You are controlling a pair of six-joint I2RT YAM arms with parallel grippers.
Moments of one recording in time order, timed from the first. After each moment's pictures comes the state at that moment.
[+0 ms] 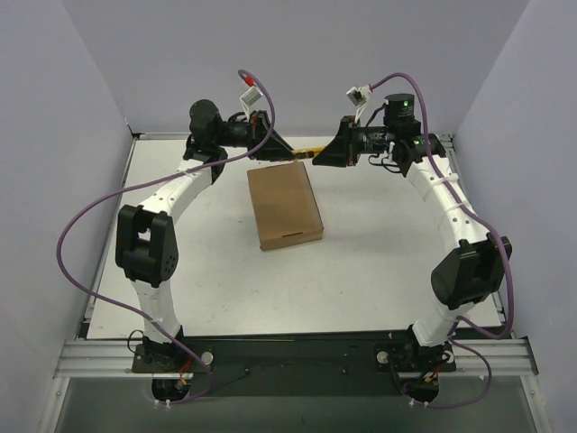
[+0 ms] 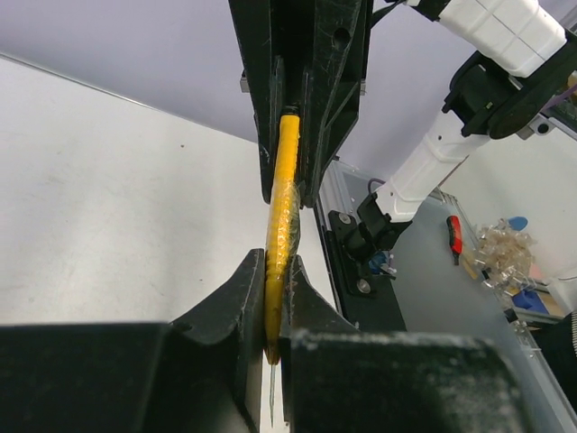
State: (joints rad) left arm -0.32 1.94 1.65 0.63 1.36 -0.85; right arm 0.25 1.70 1.71 -0.47 -1.07 0.12
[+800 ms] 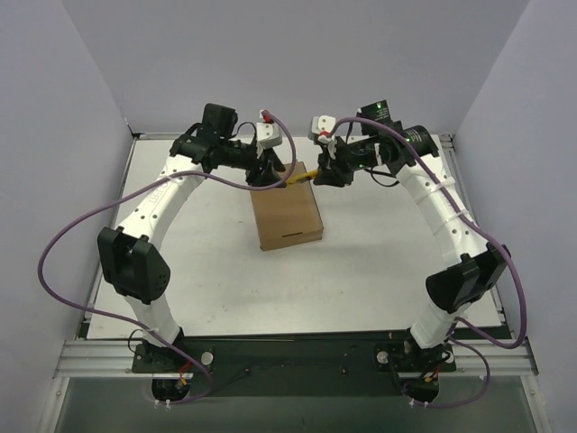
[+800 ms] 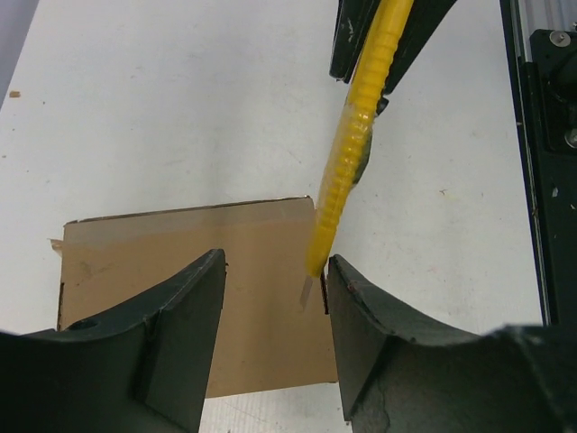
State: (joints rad) left arm -0.37 1.79 1.81 -0.74 0.97 0.61; right arm 0.41 1.70 1.91 -1.03 -0.70 -0.79
